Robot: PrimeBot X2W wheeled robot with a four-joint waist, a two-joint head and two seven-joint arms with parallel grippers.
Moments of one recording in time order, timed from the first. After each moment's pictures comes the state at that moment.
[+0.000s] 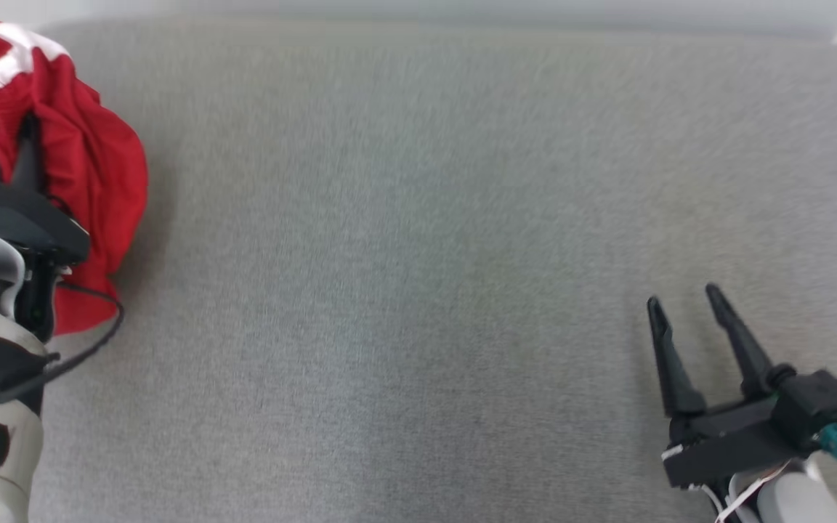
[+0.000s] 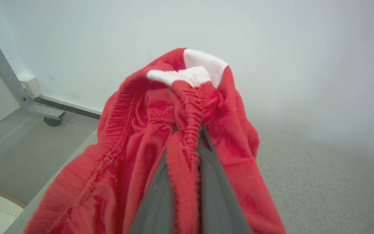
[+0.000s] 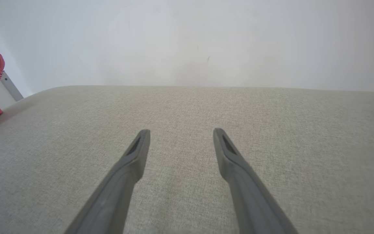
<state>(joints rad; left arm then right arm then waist) -1.12 0.27 -0.03 1.06 -0.37 -0.13 -0.20 -0.19 -0.29 0.27 0.05 0.22 0.13 -0.26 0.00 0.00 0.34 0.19</state>
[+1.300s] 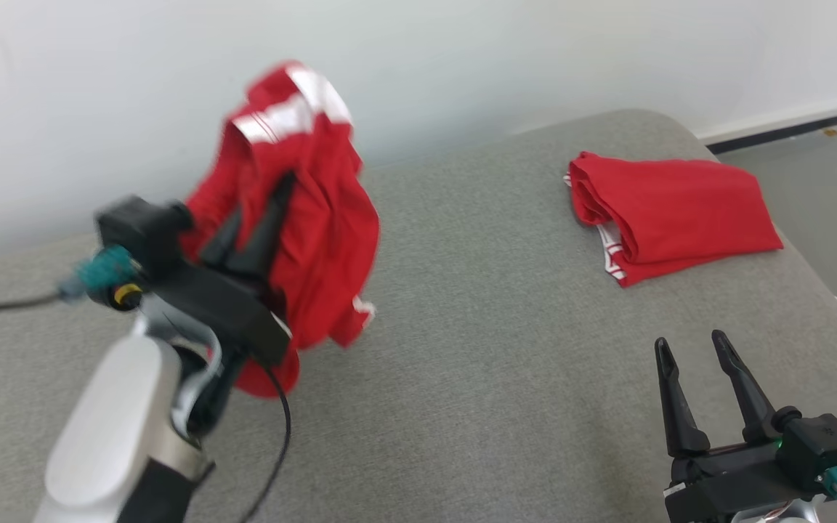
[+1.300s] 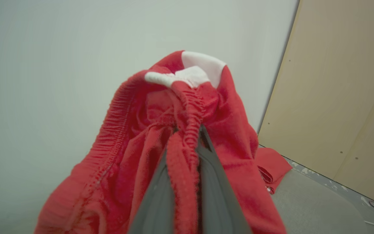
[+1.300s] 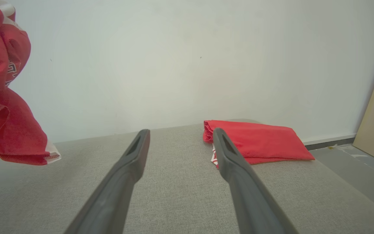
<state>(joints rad) -0.70 0.18 -0.29 0.19 -0.49 -0.09 0.03 -0.07 -0.23 0.23 0.04 0.23 0.13 -0.26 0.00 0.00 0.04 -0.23</state>
